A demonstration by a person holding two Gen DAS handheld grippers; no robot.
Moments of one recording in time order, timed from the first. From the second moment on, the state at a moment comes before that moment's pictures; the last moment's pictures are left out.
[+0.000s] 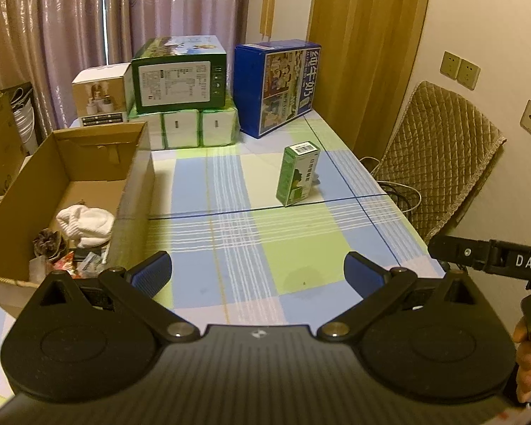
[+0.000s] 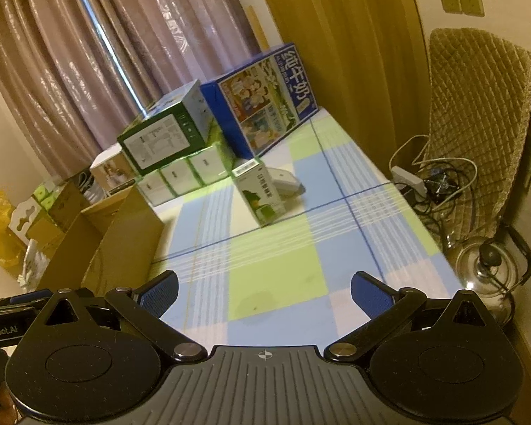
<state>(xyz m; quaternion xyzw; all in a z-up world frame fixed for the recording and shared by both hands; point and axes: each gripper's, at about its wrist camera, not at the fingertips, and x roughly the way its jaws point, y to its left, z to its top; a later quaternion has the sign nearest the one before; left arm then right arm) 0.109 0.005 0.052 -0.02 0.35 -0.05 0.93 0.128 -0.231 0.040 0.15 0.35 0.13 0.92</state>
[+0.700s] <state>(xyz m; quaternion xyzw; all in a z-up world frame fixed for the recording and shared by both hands) 0.205 -0.043 -0.002 -0.04 0.34 -0.03 0.94 0.218 -0.259 -0.001 0.08 0.34 0.10 0.93</state>
